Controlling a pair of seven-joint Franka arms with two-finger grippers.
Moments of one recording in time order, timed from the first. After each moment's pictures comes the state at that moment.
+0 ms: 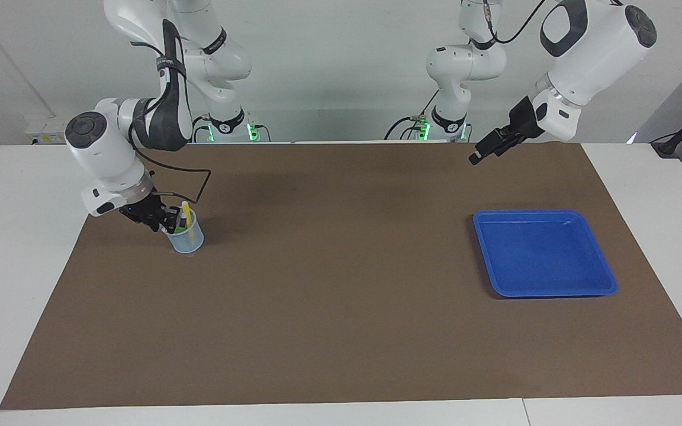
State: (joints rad) left arm -0.04 -0.15 -0.05 -1.89 -0.45 1.64 -0.63; right arm -0.08 0.09 -0.02 -2.05 -0.01 2.08 0.07
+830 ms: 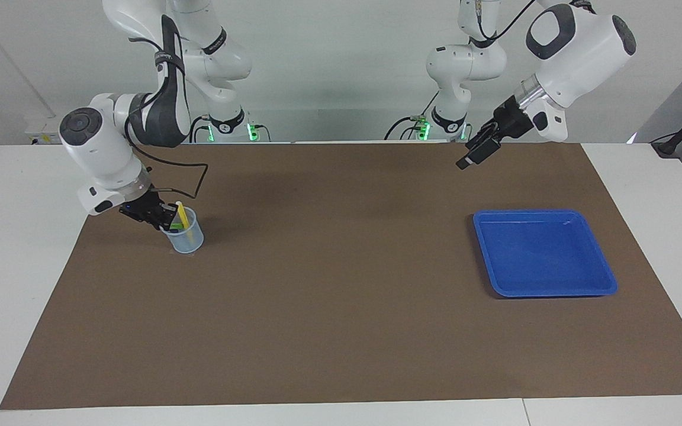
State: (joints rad) left arm -0.06 -0.20 -0.06 -1.99 -0.54 1.75 -0.95; right arm -0.07 0.08 -0.01 -1.84 -0.03 1.88 -0.09
